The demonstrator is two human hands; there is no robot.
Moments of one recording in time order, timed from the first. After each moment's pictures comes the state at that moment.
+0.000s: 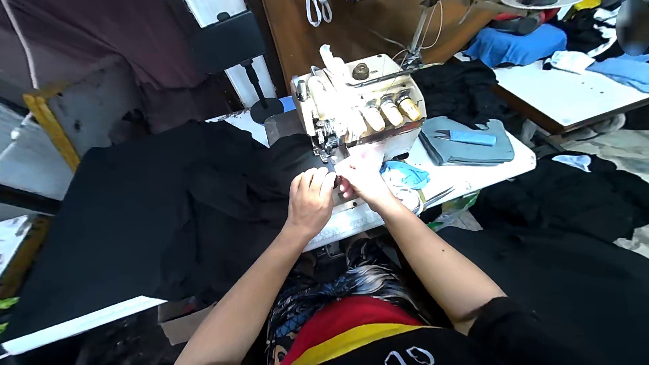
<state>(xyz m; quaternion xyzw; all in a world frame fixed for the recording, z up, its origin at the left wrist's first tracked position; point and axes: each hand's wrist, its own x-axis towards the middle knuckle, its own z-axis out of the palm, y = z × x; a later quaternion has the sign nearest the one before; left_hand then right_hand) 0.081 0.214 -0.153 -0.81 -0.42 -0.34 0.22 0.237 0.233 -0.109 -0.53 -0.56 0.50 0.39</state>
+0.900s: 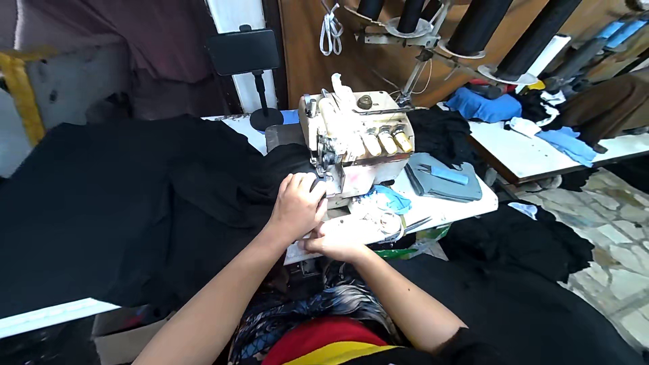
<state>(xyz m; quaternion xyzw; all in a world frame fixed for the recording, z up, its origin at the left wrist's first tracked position) 0.072 0.220 -0.124 -0.84 -0.46 -0.29 0.10 0.216 0.197 -0.141 -0.36 -0.69 0.61 0.16</state>
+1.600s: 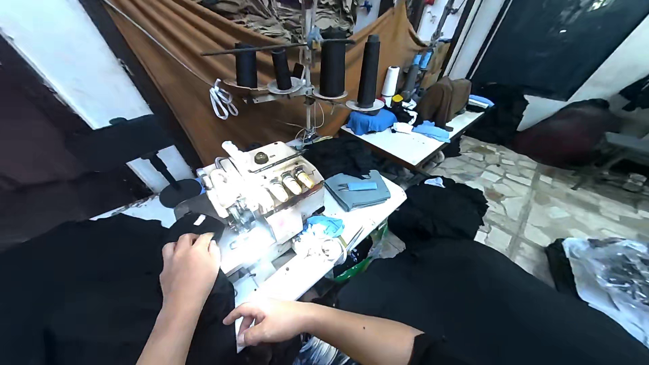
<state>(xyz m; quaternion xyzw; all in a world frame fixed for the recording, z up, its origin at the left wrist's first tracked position) 0.046 0.242 -0.090 -0.73 -0.63 -0.25 0.02 0.208 0.175 -0.143 -0.29 -0.71 0.62 0.18</state>
